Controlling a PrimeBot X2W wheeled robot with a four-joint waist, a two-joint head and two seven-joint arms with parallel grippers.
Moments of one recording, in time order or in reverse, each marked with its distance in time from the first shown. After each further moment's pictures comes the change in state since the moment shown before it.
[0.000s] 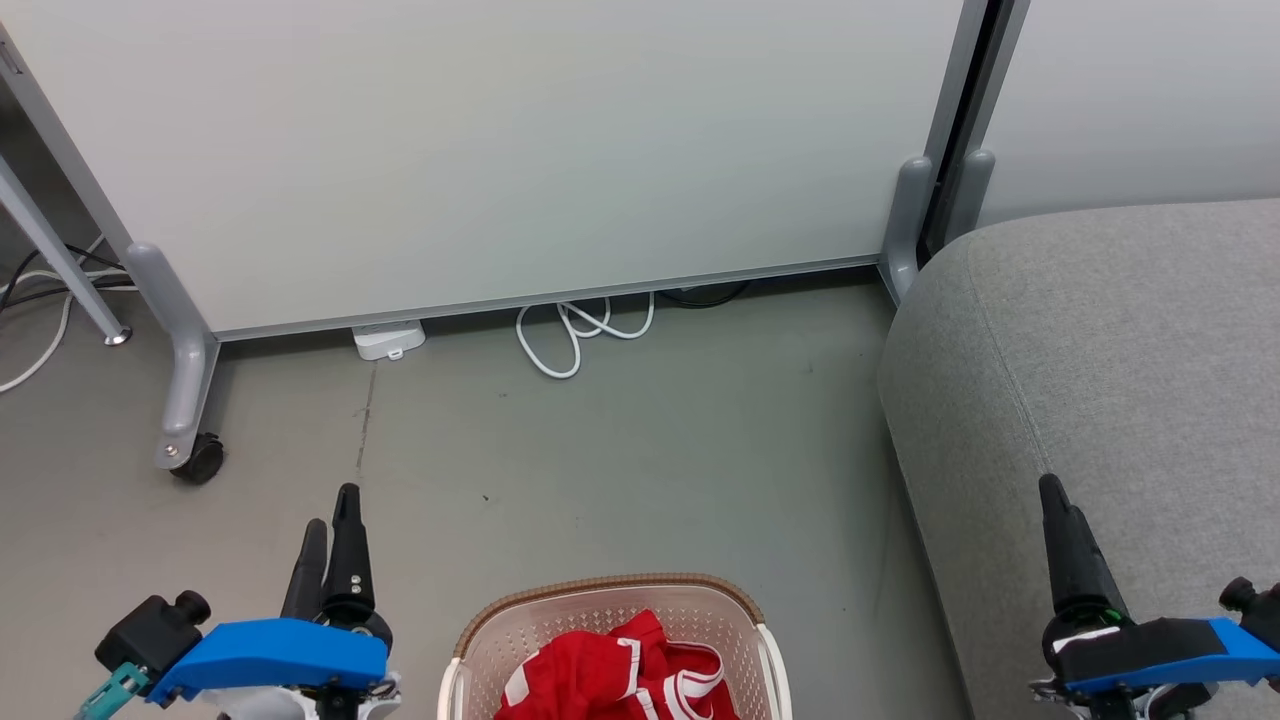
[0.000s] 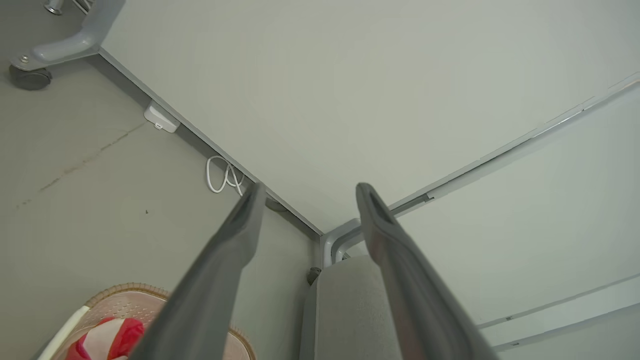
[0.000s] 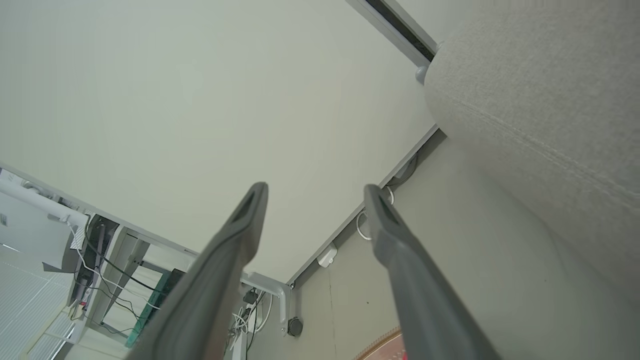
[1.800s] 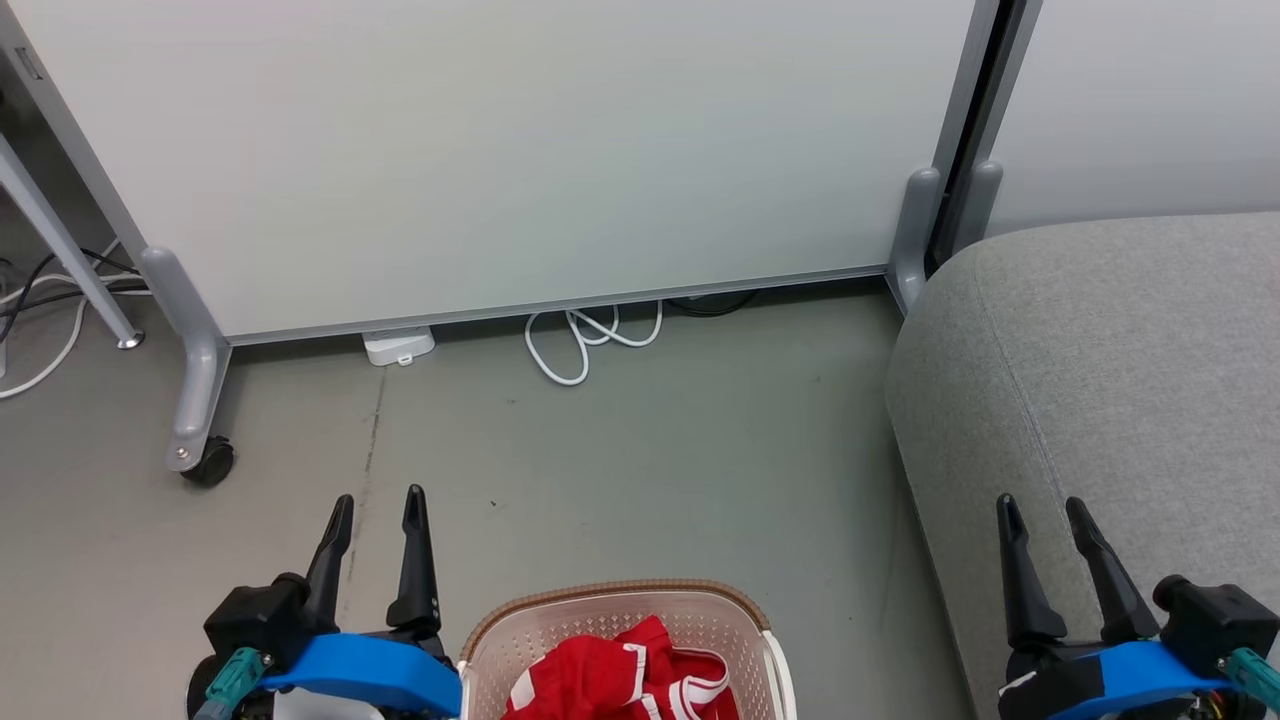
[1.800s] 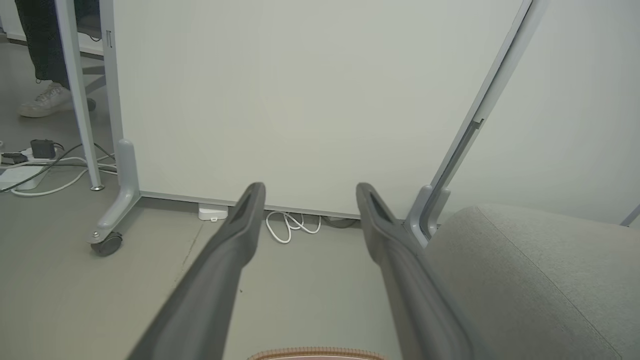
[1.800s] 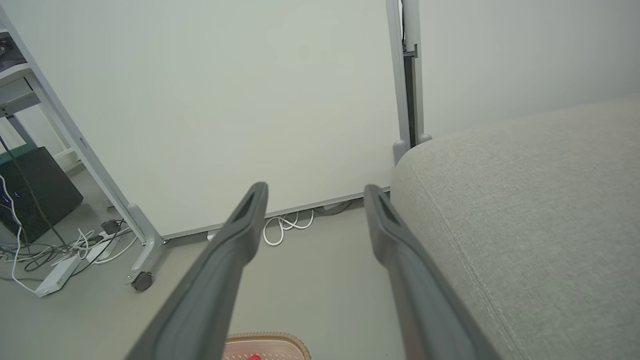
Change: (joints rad) left arm 0.000 0.026 -0.108 0.025 0.629 0.022 -0.153; right arm 0.033 -0.005 0.025 -0.018 -0.708 0.002 -0.152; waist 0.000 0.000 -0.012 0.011
